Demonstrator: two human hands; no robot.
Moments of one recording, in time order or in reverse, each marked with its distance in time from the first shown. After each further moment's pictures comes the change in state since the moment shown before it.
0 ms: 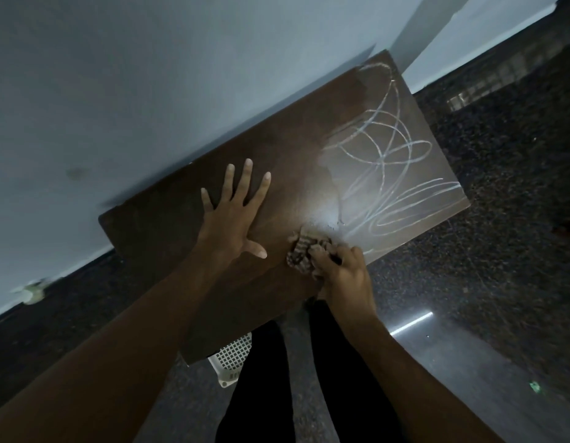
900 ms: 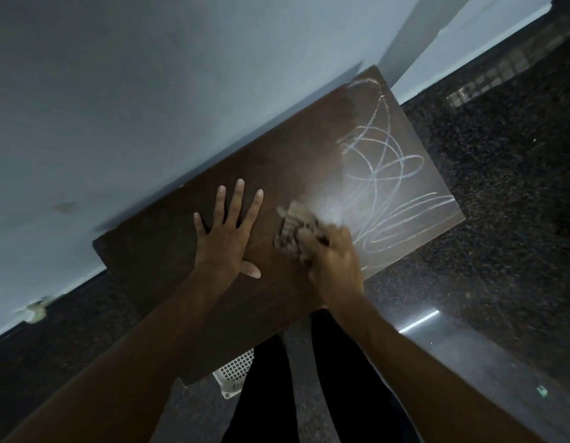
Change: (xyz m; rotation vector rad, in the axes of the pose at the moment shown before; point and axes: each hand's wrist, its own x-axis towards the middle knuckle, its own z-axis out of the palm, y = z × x) left_hand 0.005 0.010 -0.007 -0.017 -0.068 -0.082; right_hand 0.065 -0.001 -0.008 0.032 0.032 -0.030
